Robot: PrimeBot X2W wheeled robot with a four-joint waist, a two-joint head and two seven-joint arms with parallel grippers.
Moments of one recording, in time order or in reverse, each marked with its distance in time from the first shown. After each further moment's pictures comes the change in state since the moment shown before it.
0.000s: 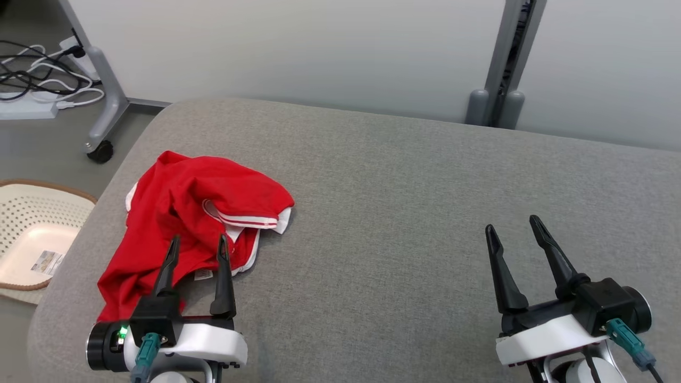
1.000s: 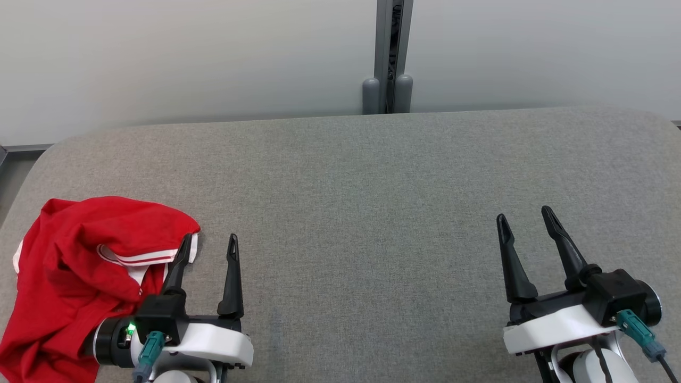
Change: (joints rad) left arm -0.006 0.000 -0.019 0.001 -0.021 -0.046 0.000; right arm -0.024 0.001 -0.035 0.011 0.005 -0.002 0.000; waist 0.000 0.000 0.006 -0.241
